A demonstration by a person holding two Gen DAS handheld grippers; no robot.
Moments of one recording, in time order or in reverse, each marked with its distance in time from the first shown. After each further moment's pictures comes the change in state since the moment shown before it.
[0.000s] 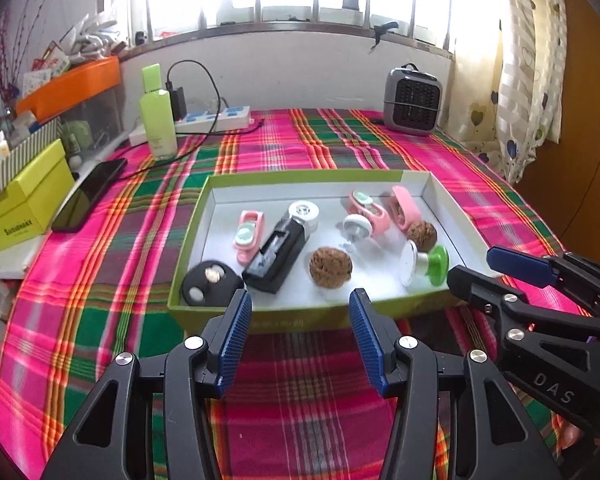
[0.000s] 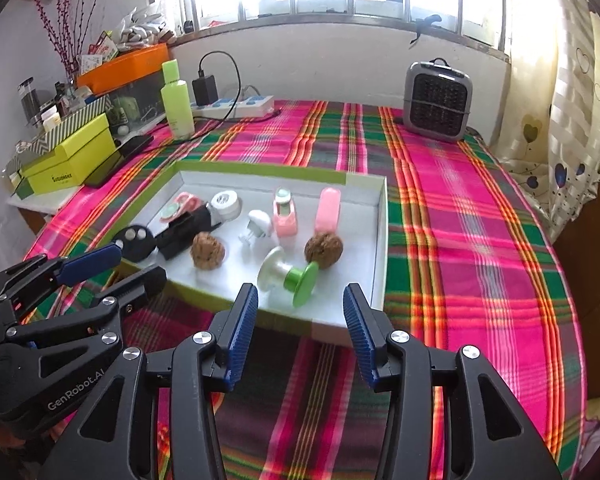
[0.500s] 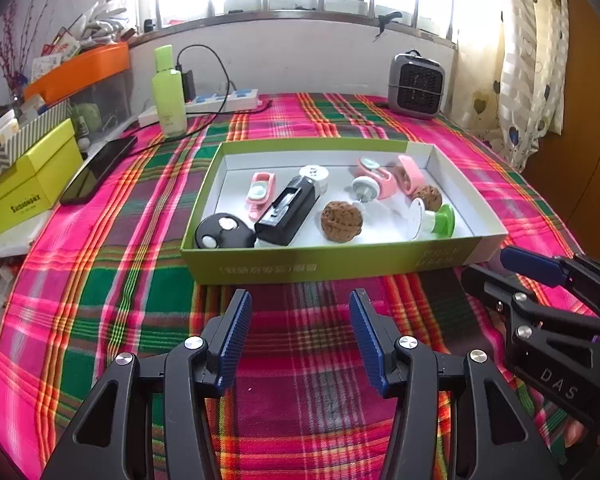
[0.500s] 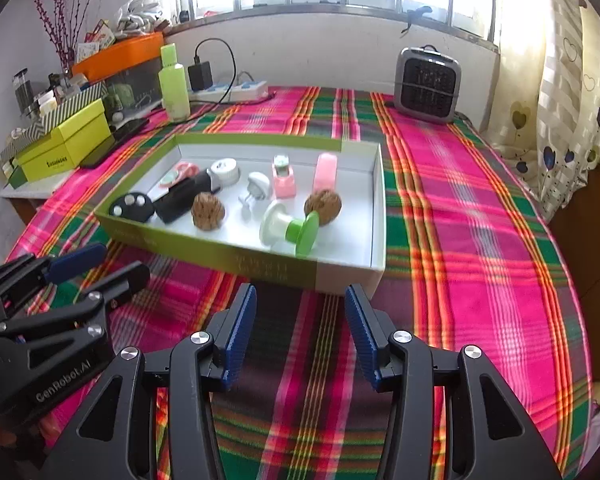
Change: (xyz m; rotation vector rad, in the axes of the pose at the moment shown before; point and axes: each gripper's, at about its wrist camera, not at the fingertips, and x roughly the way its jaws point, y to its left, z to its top) left arm -0.004 0.006 -0.027 -0.005 0.028 0.023; right arm -0.003 0.007 -0.029 0.009 0.025 -0.043
